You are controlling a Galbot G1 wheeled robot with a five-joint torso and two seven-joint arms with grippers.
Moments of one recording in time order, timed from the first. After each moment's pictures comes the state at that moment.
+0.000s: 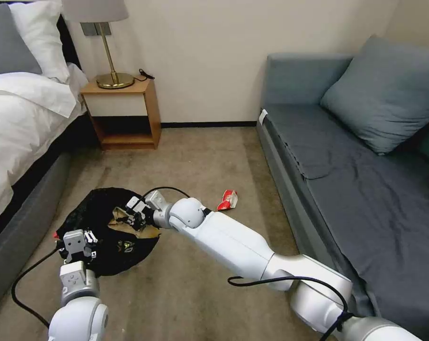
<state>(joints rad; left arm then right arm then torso) 1.52 -1.41 -0.70 -2.03 -0.07 0.14 -0.35 -0.33 1.61 -0.56 1.10 0.46 -0.41 -0.33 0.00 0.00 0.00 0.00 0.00</state>
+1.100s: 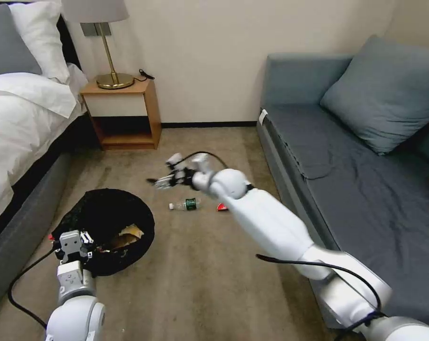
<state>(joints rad) 1.51 -1.39 -0.72 -2.00 -0.08 0.13 -0.35 -0.35 1.37 -0.24 1.19 0.54 -0.34 -0.28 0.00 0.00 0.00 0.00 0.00</state>
